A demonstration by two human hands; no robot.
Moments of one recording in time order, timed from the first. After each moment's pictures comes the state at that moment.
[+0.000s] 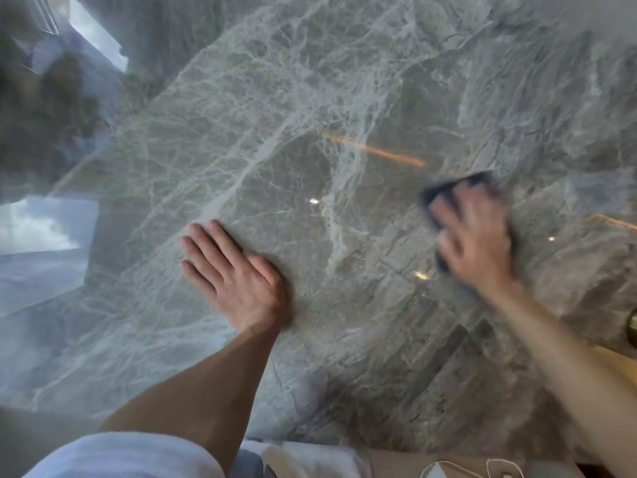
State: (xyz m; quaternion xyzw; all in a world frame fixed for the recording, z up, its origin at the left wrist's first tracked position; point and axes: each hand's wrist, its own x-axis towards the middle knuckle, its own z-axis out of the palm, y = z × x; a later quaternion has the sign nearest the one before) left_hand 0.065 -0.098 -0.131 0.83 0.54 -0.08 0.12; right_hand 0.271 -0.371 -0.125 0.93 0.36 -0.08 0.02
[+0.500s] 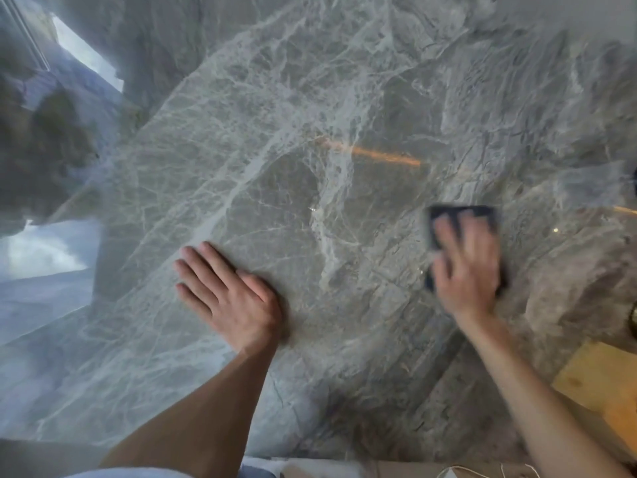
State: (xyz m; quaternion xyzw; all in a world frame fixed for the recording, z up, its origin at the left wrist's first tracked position) left_hand 0.065 -0.099 -0.131 0.83 0.54 -0.07 0.14; right_hand 0.223 -0.370 -0.125 0.98 0.19 -0.08 0.00
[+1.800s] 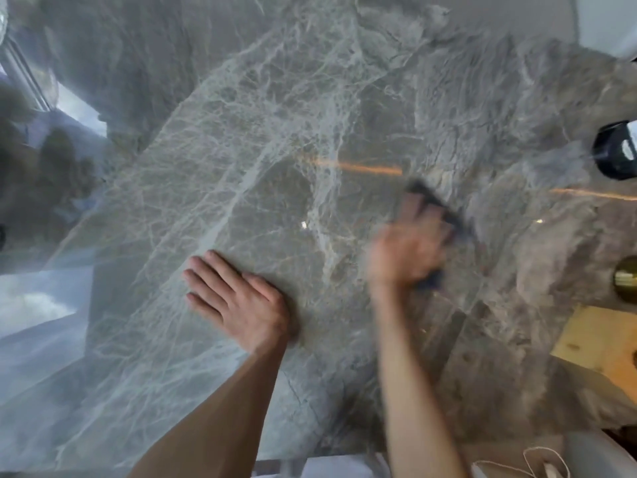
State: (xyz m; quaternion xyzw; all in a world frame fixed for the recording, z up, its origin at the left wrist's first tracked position) left_hand 0.065 -0.097 -0.126 0.81 0.54 -0.03 0.22; right_hand 0.191 -0.238 -0.101 0.98 -0.21 0.02 -0.06
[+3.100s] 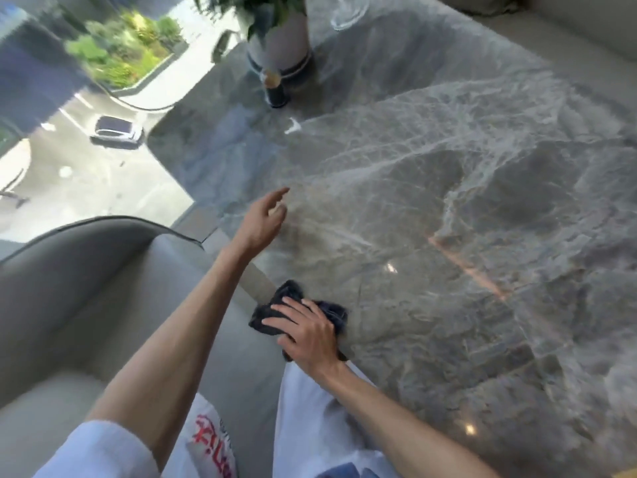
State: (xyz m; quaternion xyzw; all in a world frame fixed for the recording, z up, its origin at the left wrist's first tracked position) left_hand -0.134 -0.006 -0.040 0.75 0.49 0.04 0.45; right_hand -0.137 -0.228 -0.117 0.70 0.60 -0.24 -0.29
